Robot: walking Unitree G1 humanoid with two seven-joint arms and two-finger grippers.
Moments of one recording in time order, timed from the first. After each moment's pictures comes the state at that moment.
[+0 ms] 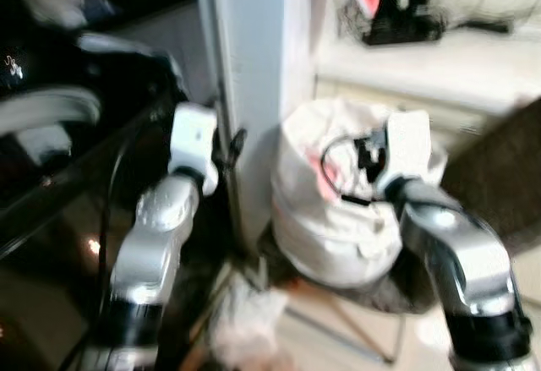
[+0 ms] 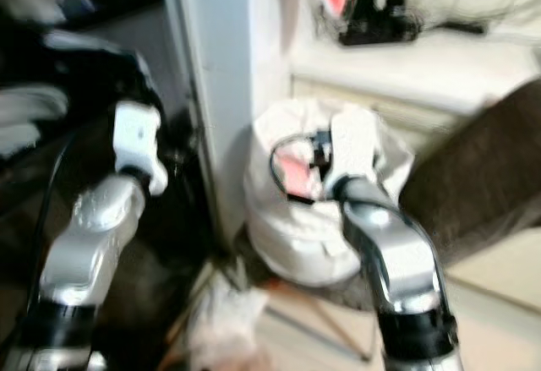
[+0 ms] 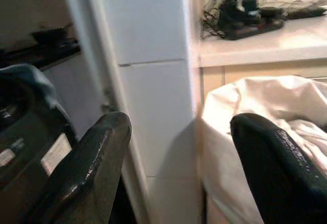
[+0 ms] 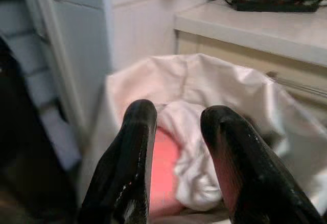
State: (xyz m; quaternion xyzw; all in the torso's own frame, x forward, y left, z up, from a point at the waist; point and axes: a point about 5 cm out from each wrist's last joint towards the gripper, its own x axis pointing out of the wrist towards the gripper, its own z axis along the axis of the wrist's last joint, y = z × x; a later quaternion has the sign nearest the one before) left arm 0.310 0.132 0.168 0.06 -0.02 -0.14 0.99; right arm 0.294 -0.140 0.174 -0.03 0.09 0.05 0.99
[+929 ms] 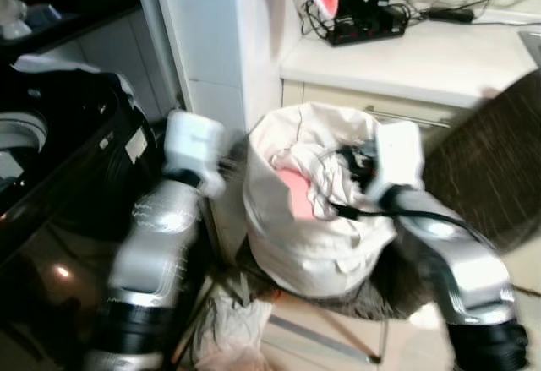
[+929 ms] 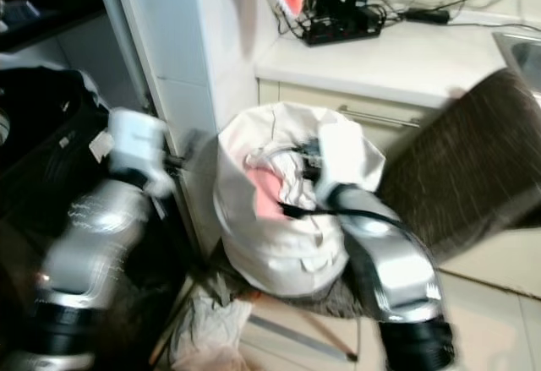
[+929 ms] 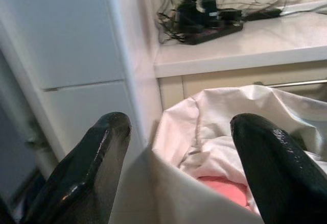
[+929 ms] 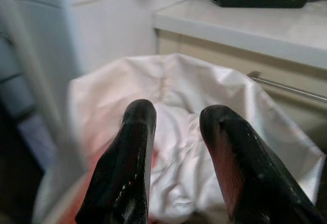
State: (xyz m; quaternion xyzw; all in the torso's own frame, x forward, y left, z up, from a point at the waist) left arm 0.306 0.116 0.168 0.06 -0.02 -0.16 0.98; right arm 0.289 -0.139 0.167 -0.04 0.09 0.10 0.99
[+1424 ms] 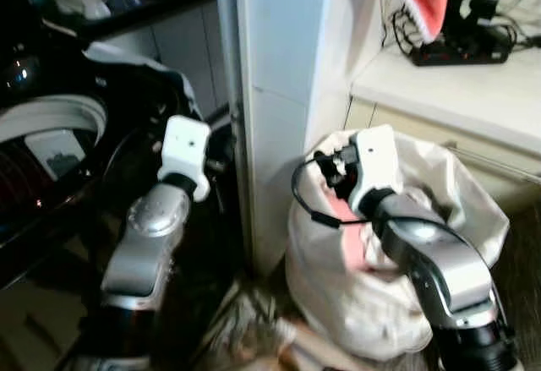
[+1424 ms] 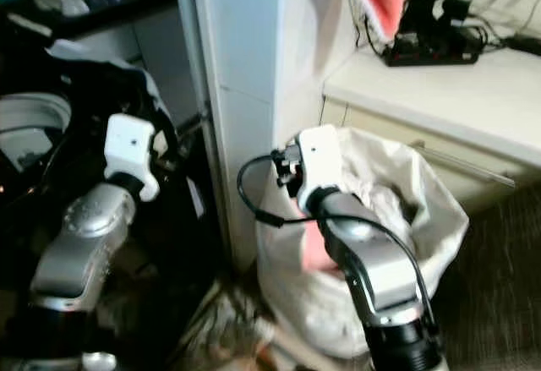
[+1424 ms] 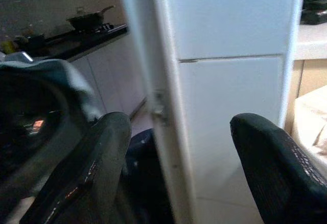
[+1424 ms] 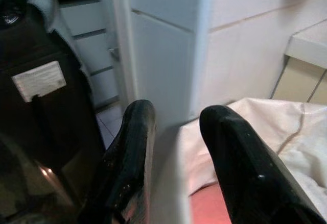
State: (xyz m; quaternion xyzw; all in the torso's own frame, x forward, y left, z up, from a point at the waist) left arm 0.304 0.138 0.161 0.08 0.00 -0.13 0.99; right arm 0.284 -0.114 0.164 -0.02 0.09 0.17 0.98
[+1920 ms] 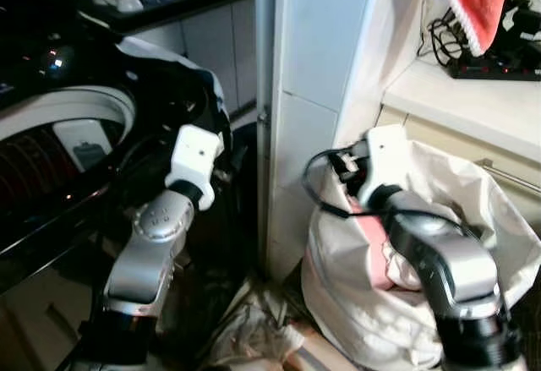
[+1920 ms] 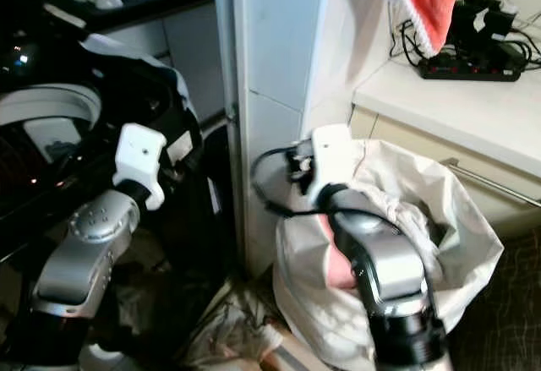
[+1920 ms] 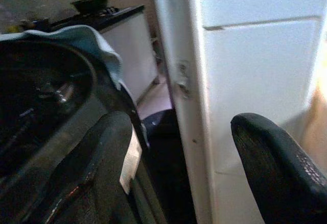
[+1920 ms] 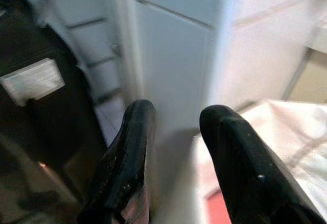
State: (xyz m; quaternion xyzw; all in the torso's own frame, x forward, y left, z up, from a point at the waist) left arm 0.299 0.137 0.151 0.11 0.02 -0.16 0.98; right arm 0.299 -0.133 0.159 -0.01 0.12 0.12 0.98
